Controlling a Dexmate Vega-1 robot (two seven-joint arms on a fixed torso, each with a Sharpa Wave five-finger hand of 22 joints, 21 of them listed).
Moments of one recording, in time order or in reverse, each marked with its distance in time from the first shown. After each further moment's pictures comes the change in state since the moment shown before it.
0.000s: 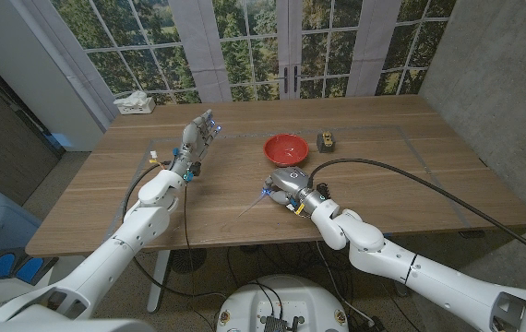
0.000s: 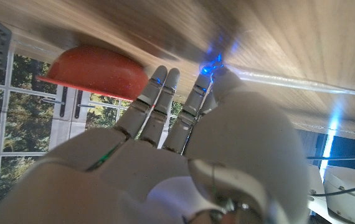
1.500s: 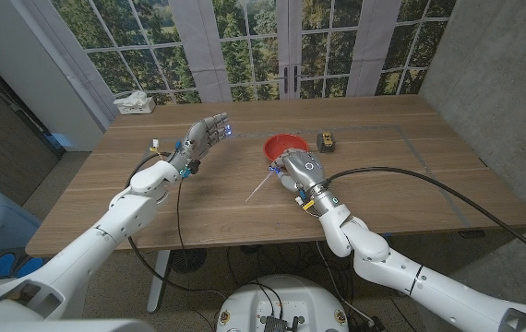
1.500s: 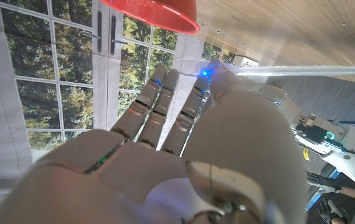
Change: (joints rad) left arm -0.017 0.149 0.036 -0.129 0.062 0.174 -0.017; left_hand 0.122 -0.017 -0.032 -0.261 -0.058 0.224 0.070 0.011 0.005 0.308 0.050 0.043 0.005 0.400 0.021 0.035 0.005 0.195 0.077 0.020 0.005; right arm -0.083 0.012 0.067 -0.011 -0.068 -0.039 -0.377; right_hand 0.009 -0.002 -0.004 0.004 0.000 0.005 -0.023 0.000 0.002 -0.001 0.000 0.010 0.031 0.014 0.000 -0.012 0.000 0.000 0.000 0.011 0.005
